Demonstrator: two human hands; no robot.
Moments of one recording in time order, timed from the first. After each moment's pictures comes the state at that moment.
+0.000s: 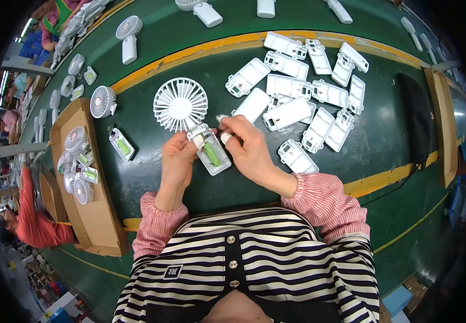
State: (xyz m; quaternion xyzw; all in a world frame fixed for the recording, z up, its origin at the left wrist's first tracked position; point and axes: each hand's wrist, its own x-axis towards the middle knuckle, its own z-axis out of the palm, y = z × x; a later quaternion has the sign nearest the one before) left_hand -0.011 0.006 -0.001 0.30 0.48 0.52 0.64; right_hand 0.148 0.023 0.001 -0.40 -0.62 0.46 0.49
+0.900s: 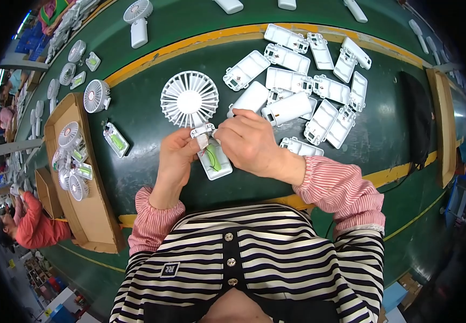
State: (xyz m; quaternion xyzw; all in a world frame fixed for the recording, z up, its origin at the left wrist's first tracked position) left_hand -0.004 0.006 0.015 0.30 0.50 0.45 0.68; right_hand 0.168 0.042 0.007 -0.29 -0.85 0.14 0.42
